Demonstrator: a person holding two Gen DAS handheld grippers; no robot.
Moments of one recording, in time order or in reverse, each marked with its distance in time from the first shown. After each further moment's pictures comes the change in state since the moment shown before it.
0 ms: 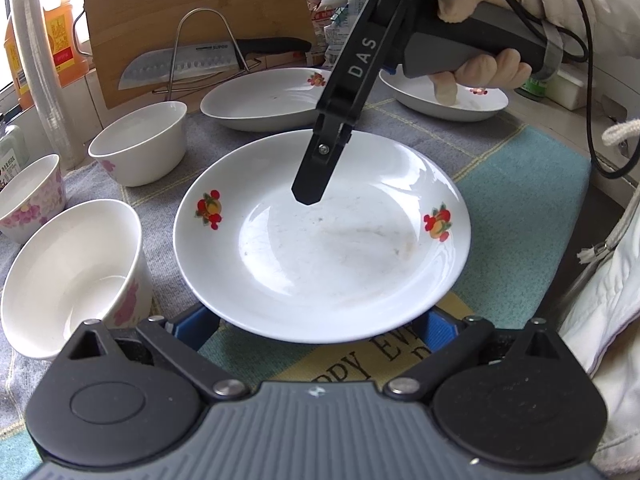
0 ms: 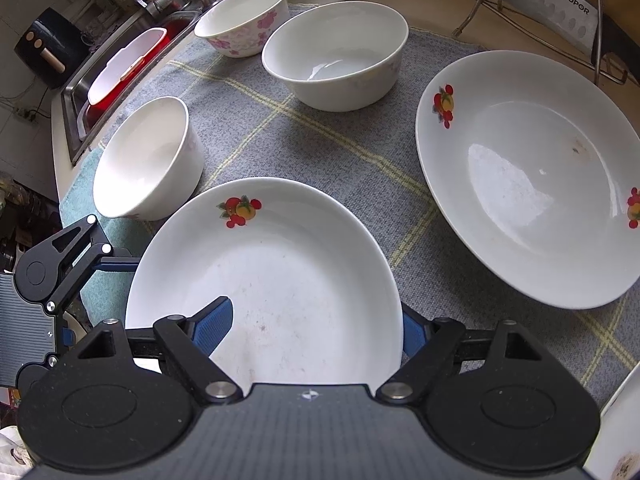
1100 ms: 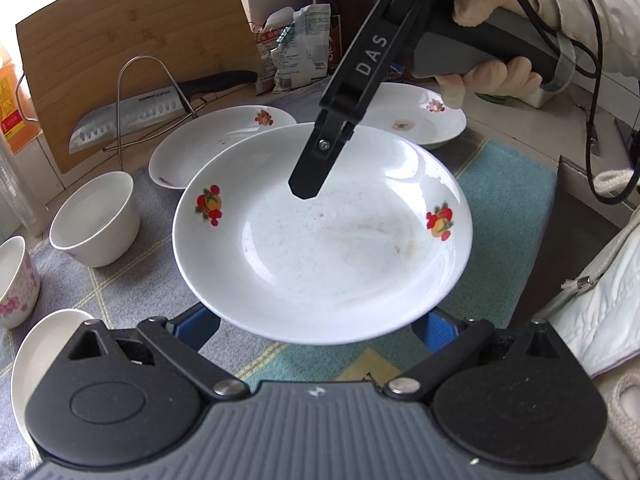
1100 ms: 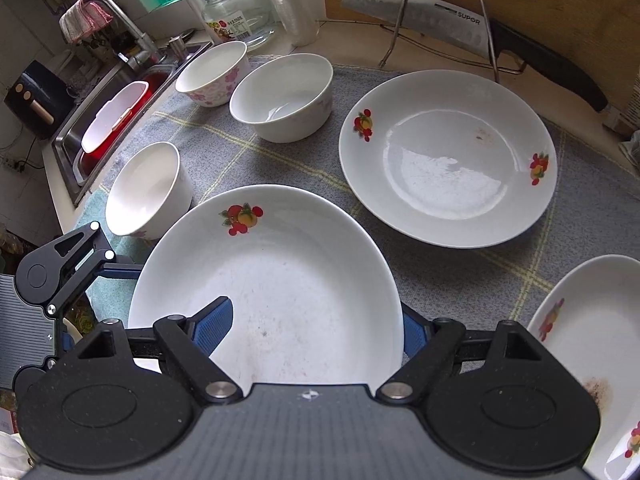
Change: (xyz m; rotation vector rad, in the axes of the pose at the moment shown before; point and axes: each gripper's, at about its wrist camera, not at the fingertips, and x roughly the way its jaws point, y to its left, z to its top) left arm 0.000 -0.025 0.063 0.116 0.016 -0.075; right arm -0.072 -0.026 -0.039 0.114 -0.133 -0.044
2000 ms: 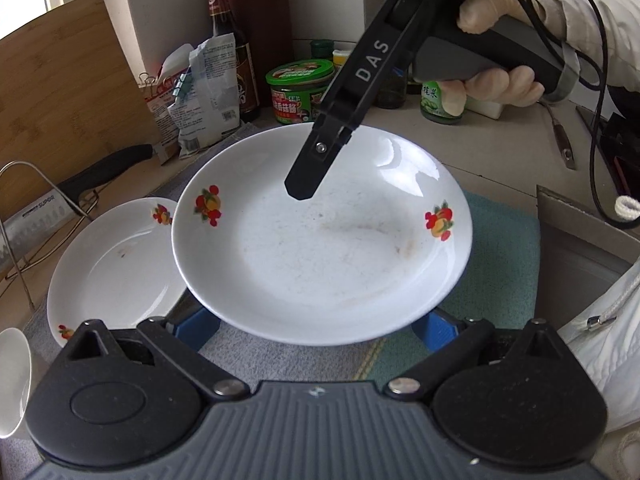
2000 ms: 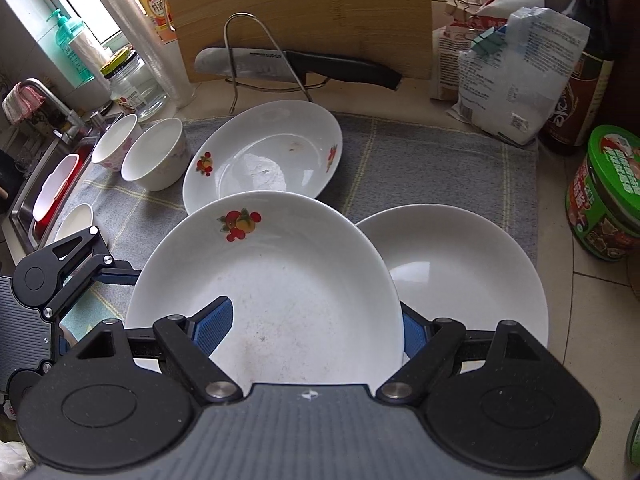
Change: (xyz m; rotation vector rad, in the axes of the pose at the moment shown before) left arm 0.079 -0.036 0.094 0.173 -0.032 -0.146; right arm -0.075 -0.112 -0.047 0.190 -0.121 -0.125
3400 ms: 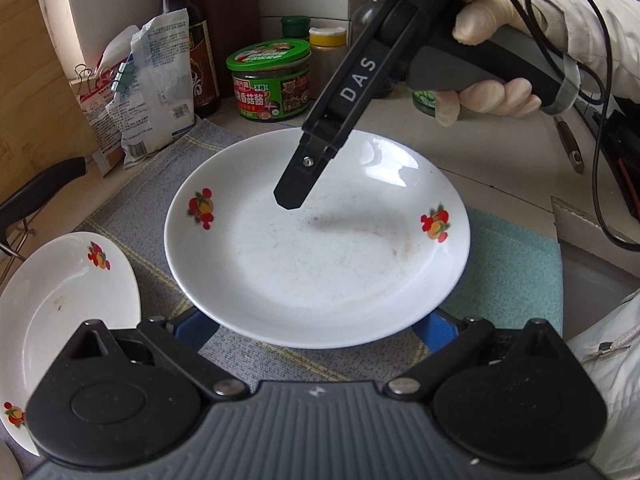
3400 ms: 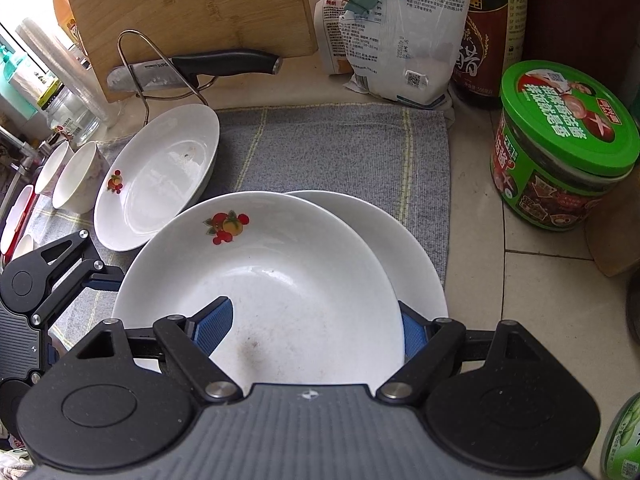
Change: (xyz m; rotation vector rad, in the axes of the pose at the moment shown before) left arm 0.072 0.005 0.040 0.024 0.060 -0.099; right arm 0.018 -0.076 -0.003 0.118 0.014 -0.039
